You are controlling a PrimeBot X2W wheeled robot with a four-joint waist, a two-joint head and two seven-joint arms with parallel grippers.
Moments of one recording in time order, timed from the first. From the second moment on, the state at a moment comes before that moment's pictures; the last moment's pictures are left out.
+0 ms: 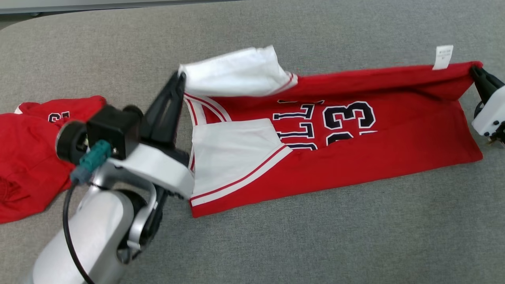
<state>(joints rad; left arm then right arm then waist) -0.53 0.42 -0.59 -0.12 -0.55 0.30 0.03 -0.87 -0.47 0.41 0.84 0.78 0.13 0.11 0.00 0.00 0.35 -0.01</state>
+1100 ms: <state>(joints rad) -0.30 0.29 -0.66 0.09 -0.65 0.32 -0.09 -0.68 -0.54 0.50 0.84 0.95 0.13 0.08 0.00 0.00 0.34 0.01</state>
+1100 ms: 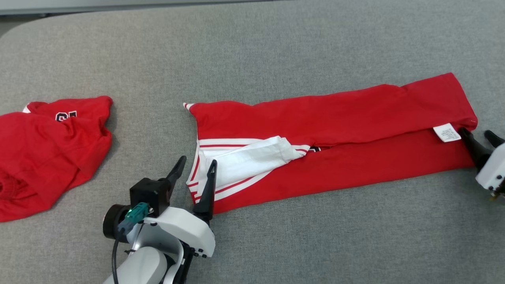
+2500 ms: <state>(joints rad) 0.11 0.21 -0.45 -0.02 -0.46 0.40 -0.26 -0.07 -0.18 0.18 0.22 0.29 0.13 -0.26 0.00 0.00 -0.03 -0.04</state>
